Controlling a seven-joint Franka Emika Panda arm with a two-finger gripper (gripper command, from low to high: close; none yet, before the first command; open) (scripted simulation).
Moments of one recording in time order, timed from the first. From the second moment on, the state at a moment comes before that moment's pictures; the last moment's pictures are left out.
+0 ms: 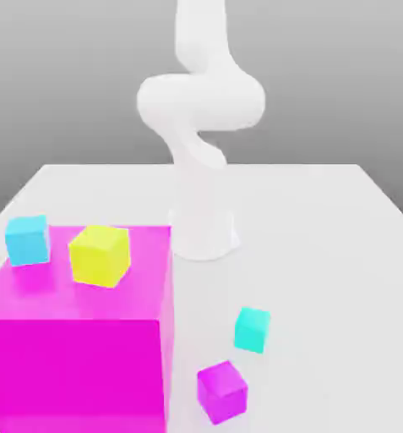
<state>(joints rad) 0.01 -0.73 0.01 -2.36 0.03 2.35 0.83</state>
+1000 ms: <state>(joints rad) 0.23 0.24 0.01 -2.90 -0.13 3.13 1.49</state>
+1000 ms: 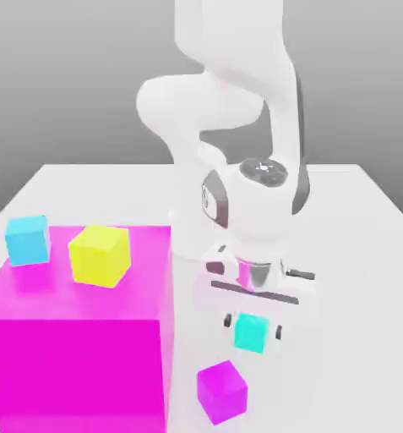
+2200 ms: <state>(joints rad) 0.04 -0.35 -0.24 -2.38 -0.07 2.08 0.47</state>
